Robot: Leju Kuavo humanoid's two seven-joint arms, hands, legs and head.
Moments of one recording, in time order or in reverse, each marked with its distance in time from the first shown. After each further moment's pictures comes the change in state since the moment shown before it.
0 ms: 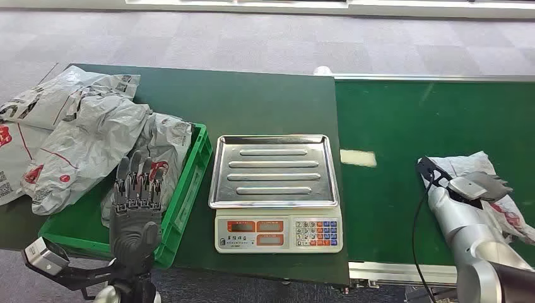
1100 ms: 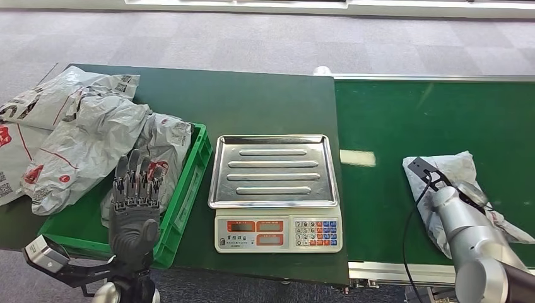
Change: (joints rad) left arm -0.021 0.001 0.022 0.020 -0.020 -0.008 -0.016; right arm 0.000 0.021 -0.190 0.018 -0.119 0.103 -0.229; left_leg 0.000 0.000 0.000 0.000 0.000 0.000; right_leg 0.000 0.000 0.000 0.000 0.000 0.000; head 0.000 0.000
